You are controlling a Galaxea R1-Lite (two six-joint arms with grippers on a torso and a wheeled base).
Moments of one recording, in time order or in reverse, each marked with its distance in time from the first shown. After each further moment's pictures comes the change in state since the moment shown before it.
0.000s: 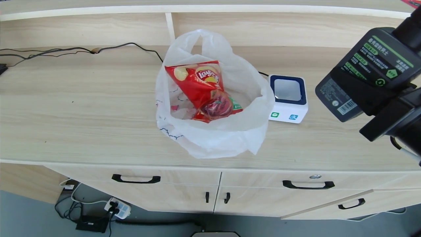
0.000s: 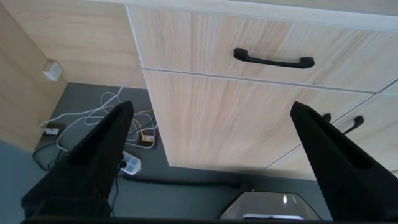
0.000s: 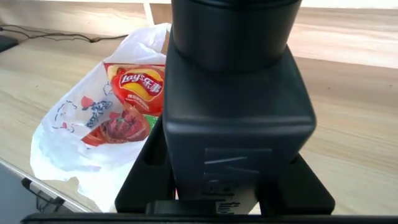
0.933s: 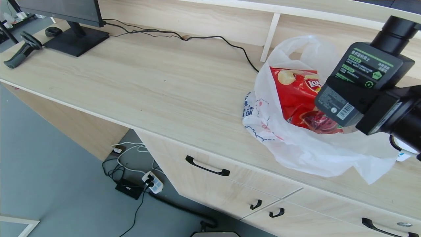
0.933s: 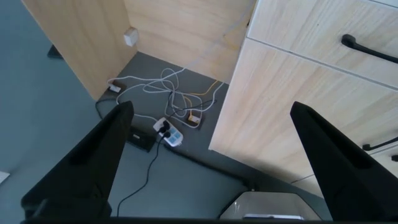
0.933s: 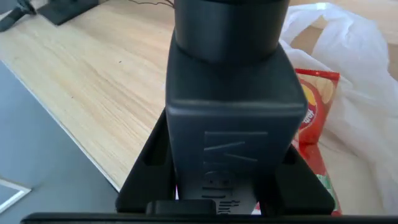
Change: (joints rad) left arm -0.001 0.000 0.000 0.000 0.000 0.000; right arm -0.084 -0.004 -0.094 0.259 -0.004 0.147
